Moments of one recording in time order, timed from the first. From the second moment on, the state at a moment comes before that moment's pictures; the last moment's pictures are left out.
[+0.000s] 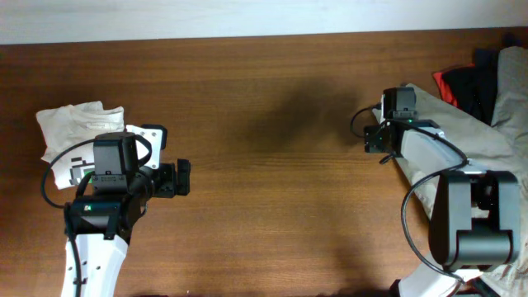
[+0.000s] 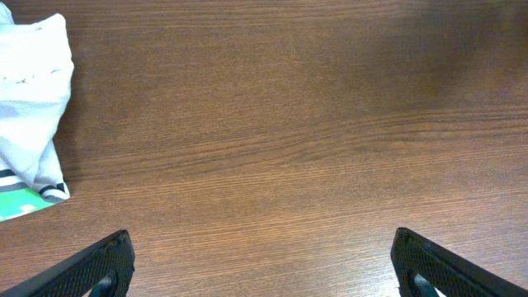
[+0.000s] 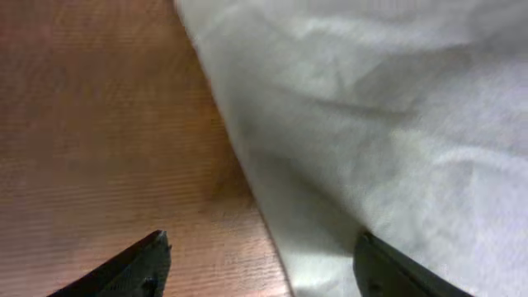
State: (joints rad) left arm -0.01 1.09 0.95 -0.77 0.12 0.04; right arm -0.03 1.85 1.10 -0.39 0.21 0.00
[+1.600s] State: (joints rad) left arm -0.02 1.09 0.95 -0.77 0.15 0.04; right arm 0.57 1.69 1.56 -0.50 0.04 0.00
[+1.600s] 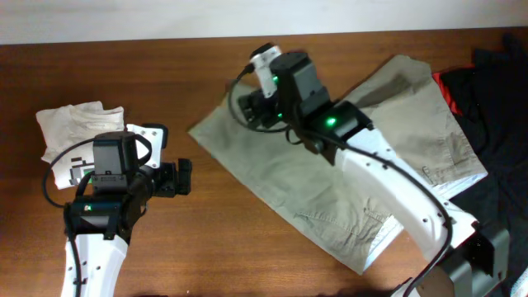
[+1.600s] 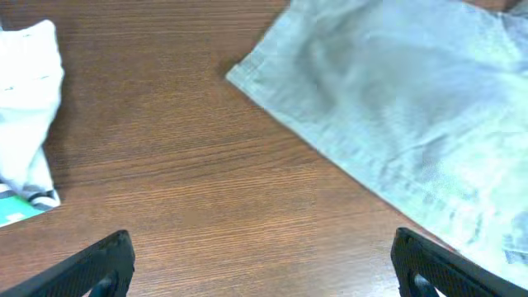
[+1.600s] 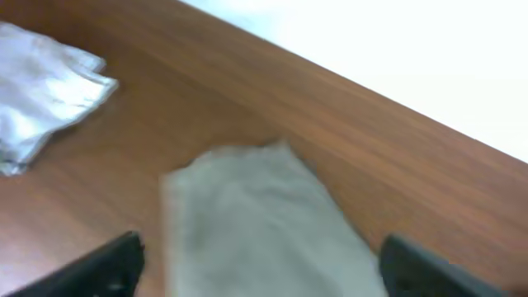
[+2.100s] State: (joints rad) left arm -0.39 1.76 0.95 -0.53 0.52 -0.57; right arm 0.04 1.45 1.57 -1.11 0.15 0.05
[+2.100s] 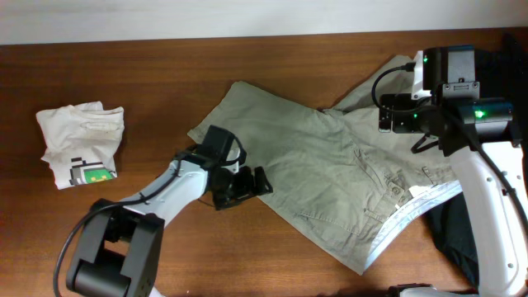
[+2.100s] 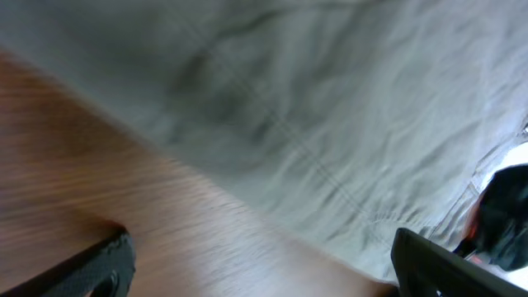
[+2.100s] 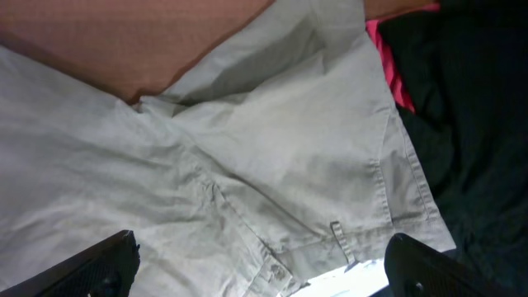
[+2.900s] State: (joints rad) left arm 0.13 1.85 1.51 -1.24 0.19 -0.36; right arm 0.04 1.45 1.57 -1.17 0.15 0.05
